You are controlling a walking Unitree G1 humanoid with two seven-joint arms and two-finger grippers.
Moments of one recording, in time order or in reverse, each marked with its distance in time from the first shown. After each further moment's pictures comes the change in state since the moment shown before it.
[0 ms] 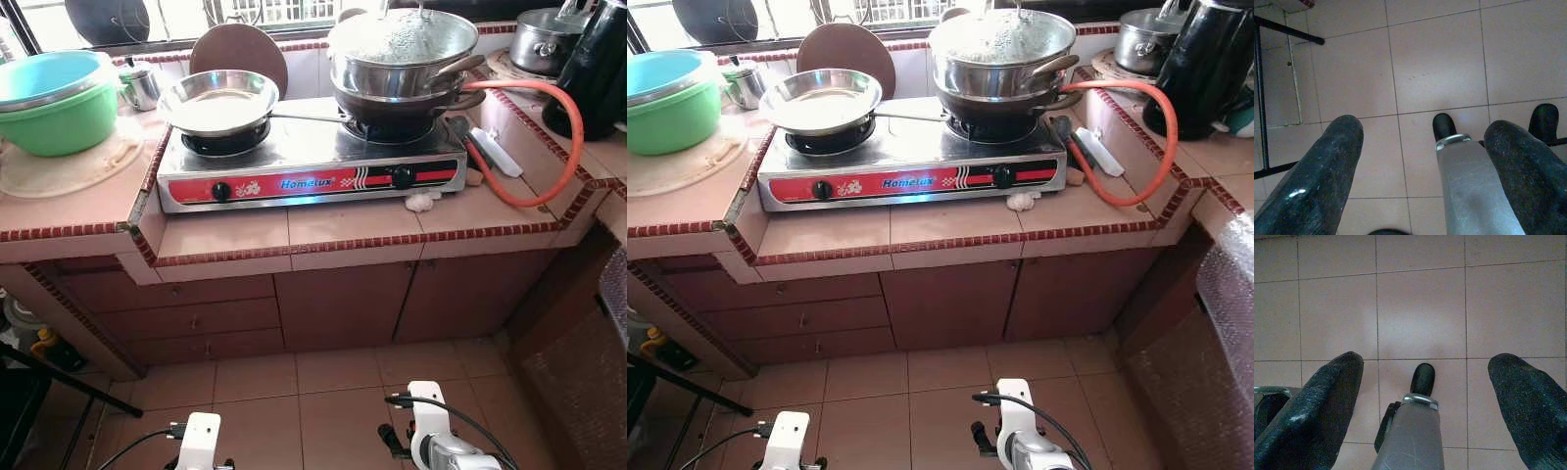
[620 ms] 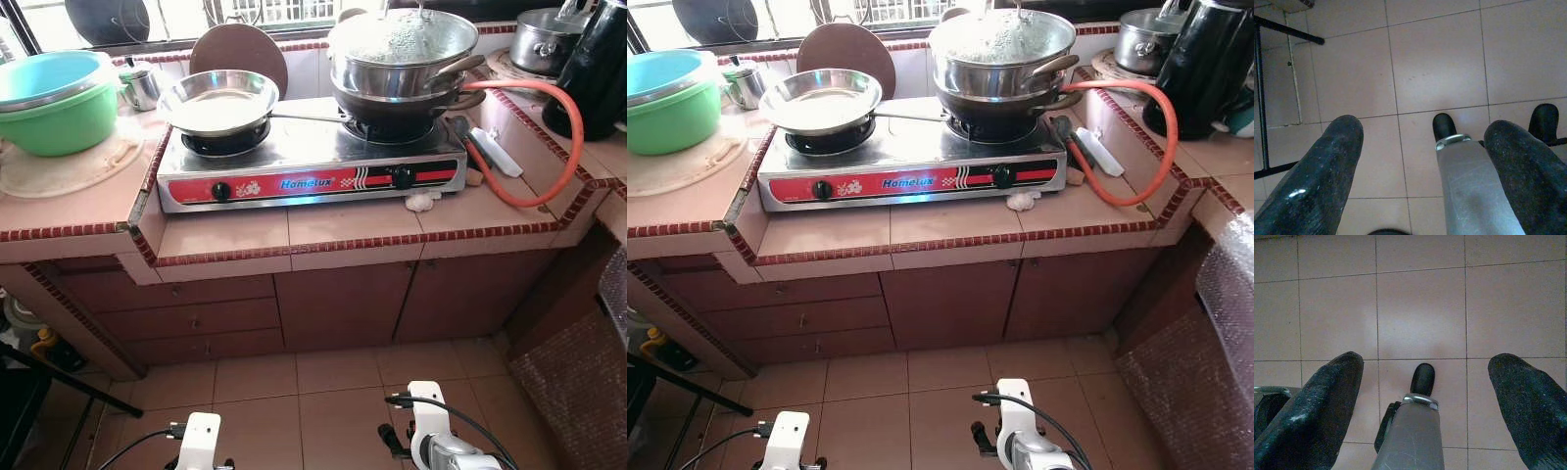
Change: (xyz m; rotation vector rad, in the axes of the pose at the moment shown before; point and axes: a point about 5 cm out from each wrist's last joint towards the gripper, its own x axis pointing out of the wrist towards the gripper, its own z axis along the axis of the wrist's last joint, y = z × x) left arm 0.000 0.000 0.000 0.000 0.000 0.000; right arm 0.000 0.000 0.000 0.000 0.000 0.000
